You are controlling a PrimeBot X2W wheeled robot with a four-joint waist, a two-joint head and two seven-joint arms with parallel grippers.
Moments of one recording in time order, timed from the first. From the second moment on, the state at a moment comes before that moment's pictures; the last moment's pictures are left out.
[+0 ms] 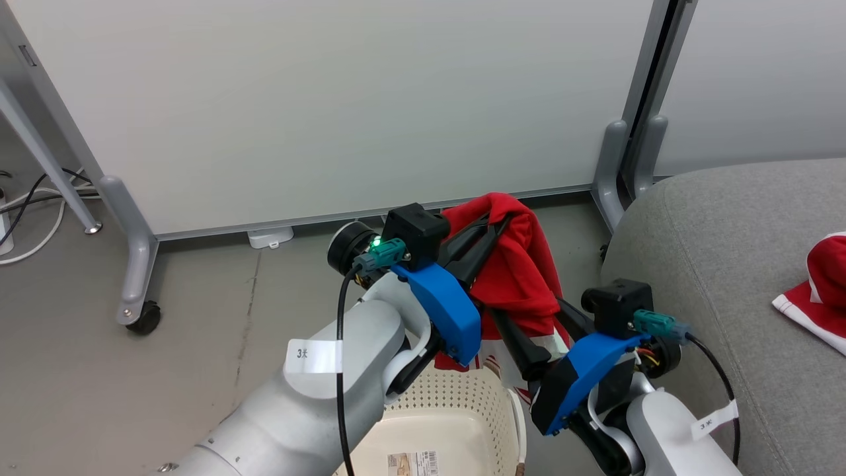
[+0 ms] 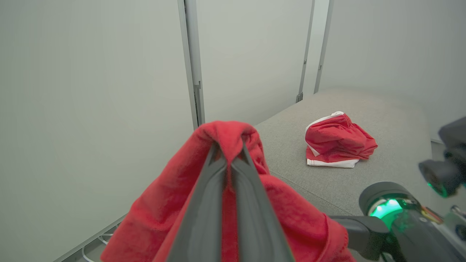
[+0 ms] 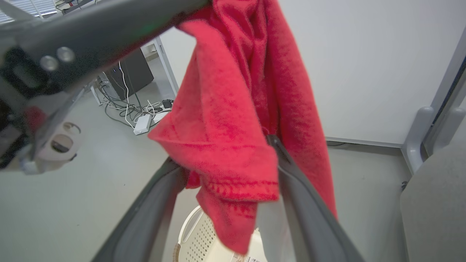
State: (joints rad) left arm -0.82 0.05 -1.06 0.73 -0.84 -0.13 -0.26; right arm -0.29 -0.05 0.33 0.27 0.35 0.13 0.10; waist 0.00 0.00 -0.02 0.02
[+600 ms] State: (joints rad) left arm -0.82 0.05 -1.08 0.73 -0.86 -0.13 -0.26; right arm -0.41 -0.05 0.41 0.45 0.38 0.13 0.02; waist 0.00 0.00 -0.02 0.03
